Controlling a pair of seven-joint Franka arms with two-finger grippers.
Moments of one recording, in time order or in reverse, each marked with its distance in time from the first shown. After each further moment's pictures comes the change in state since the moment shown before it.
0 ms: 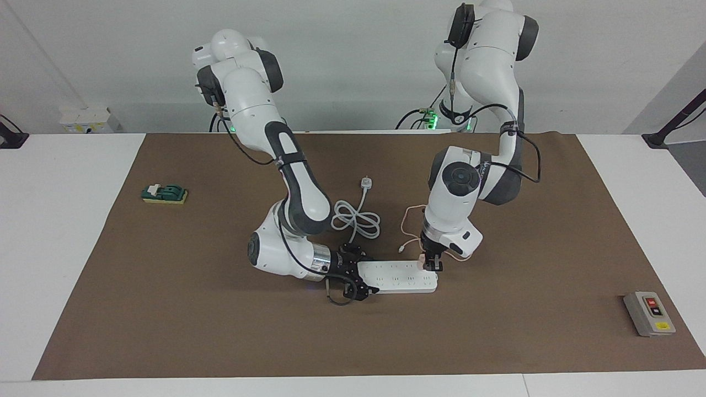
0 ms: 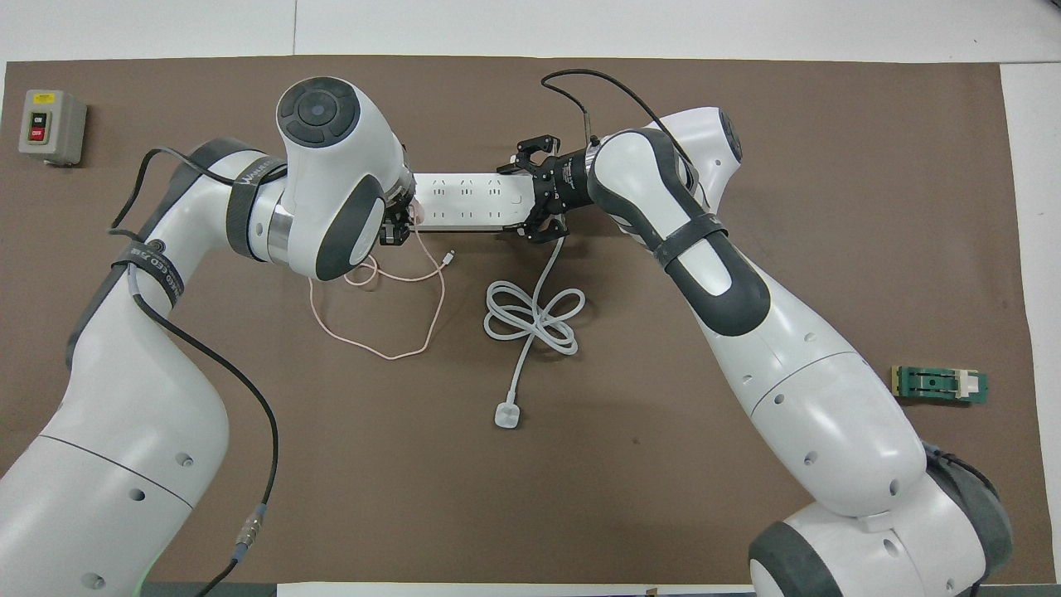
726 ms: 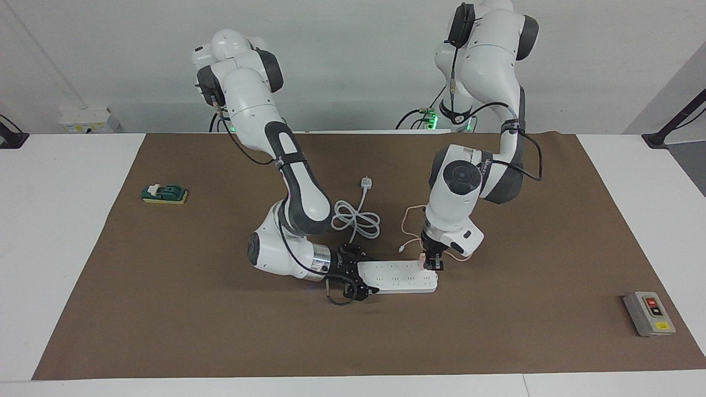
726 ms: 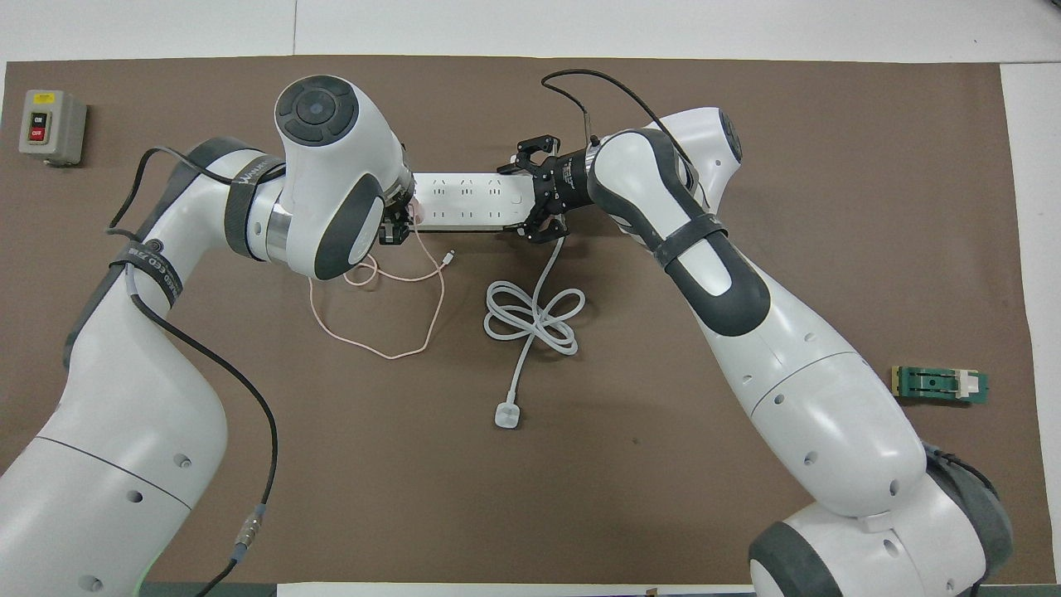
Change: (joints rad) left arm 0.001 -0.019 0.003 0.066 -0.002 -0.094 0.000; right arm 0.000 0.000 0.000 -0.001 0.000 0.001 0.000
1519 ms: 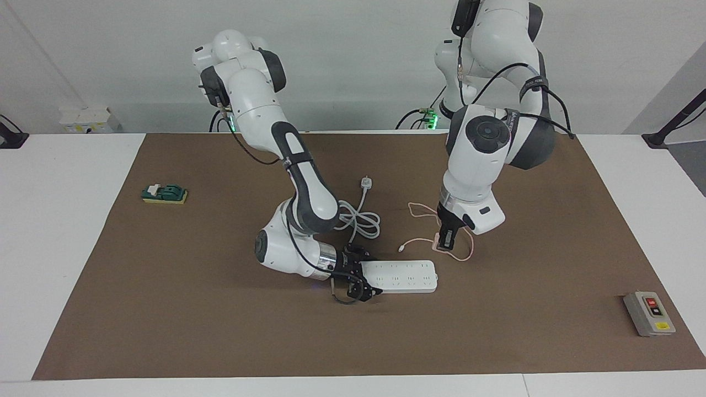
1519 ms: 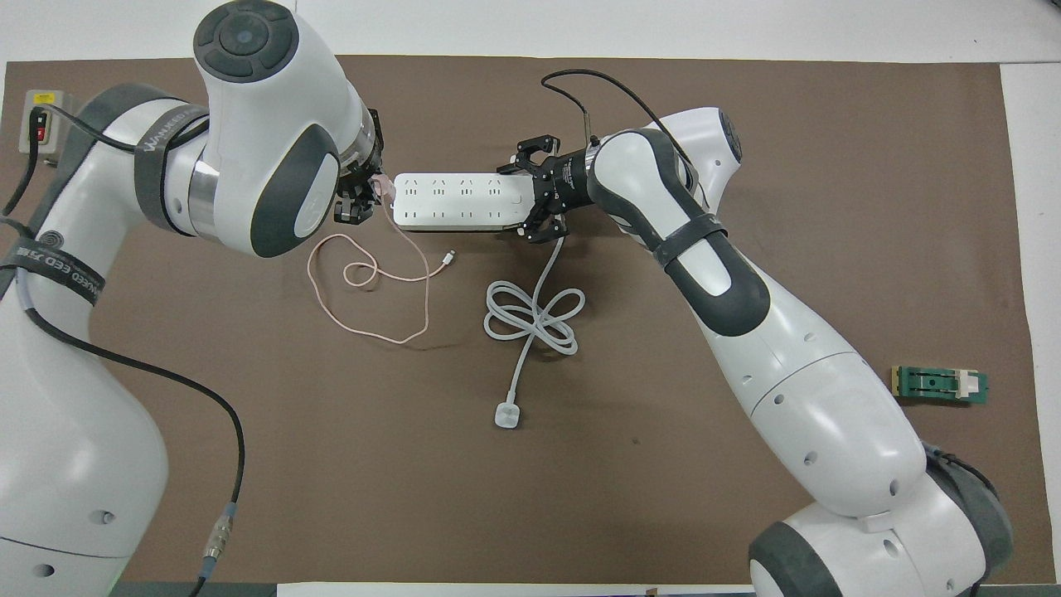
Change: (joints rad) left arm 0.002 -0.083 0.010 0.085 0.000 -0.170 0.445; right arm 0.036 0.011 0.000 -0.004 0.000 0.074 0.000
